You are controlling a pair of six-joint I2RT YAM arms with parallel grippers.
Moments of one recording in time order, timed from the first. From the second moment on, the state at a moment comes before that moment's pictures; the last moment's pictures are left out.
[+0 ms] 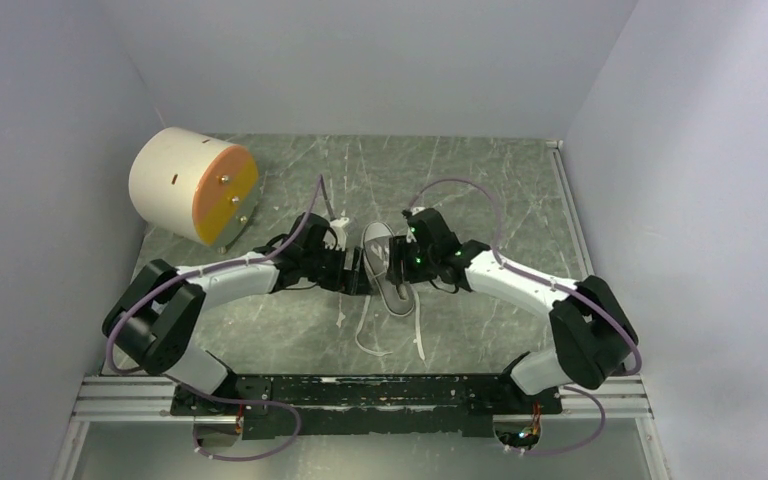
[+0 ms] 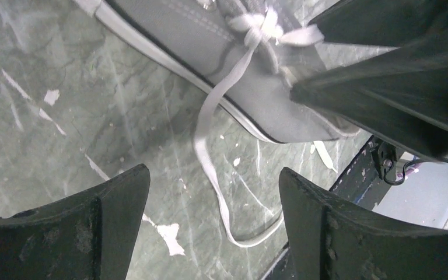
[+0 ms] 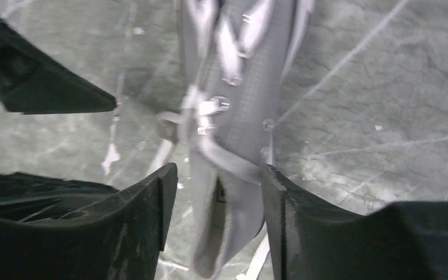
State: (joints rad) left arm -0.64 1.54 0.74 0.02 0.44 -0.44; right arm 0.68 1.44 0.80 -0.23 -0.04 0.45
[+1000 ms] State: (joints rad) left arm -0.64 1.64 0.85 -0.18 0.51 -0.47; right arm 0.52 1.36 0.73 -0.35 -0.43 0.45
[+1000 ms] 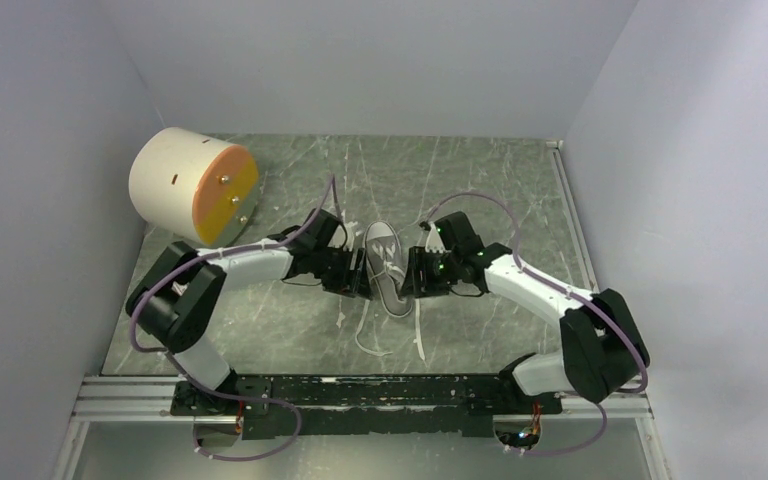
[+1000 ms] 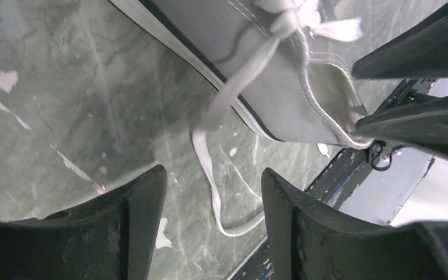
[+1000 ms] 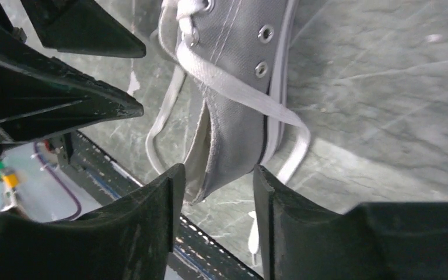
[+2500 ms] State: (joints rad) left arm -0.64 1.75 1.16 -0.32 0.47 -0.29; right arm 0.52 1.39 0.86 -0.50 -0.09 0.41
